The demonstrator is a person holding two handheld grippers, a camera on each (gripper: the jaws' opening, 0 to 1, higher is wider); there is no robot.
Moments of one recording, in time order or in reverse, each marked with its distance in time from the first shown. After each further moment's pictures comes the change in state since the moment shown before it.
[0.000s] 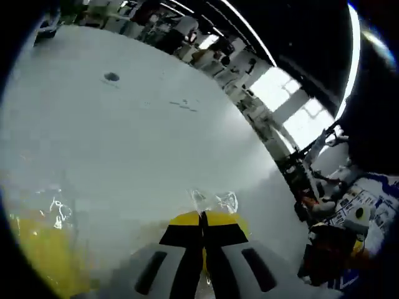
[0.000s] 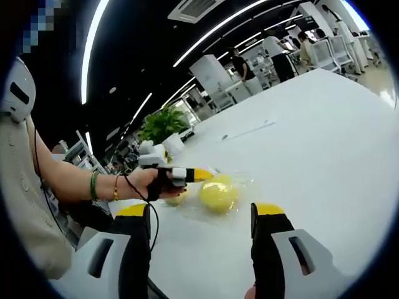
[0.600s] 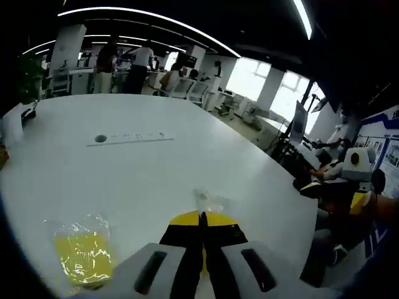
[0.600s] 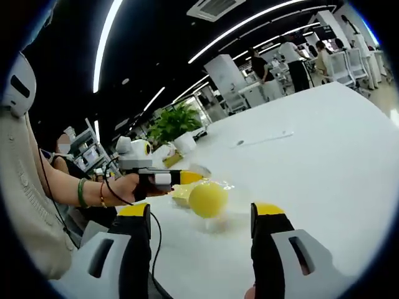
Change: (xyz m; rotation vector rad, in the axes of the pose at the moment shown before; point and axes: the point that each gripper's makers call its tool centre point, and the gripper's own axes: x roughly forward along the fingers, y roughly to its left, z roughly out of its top) left arm -0.071 -0.033 0.014 0.128 -0.098 -0.008; right arm 0.007 0.046 0.018 -0.109 0.015 0.058
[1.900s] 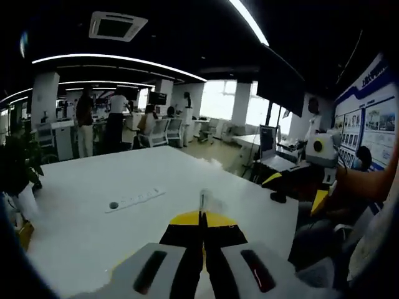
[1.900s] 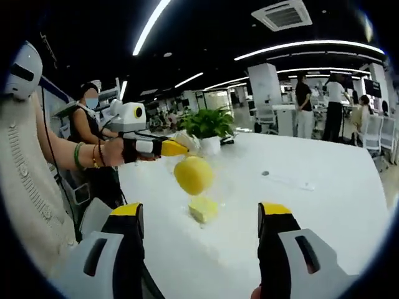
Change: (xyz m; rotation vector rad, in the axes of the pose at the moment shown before) left arm -0.136 -0.042 0.110 0.260 -0.189 -0.131; right arm 0.015 0.087 0.074 -0.415 0.092 0.113
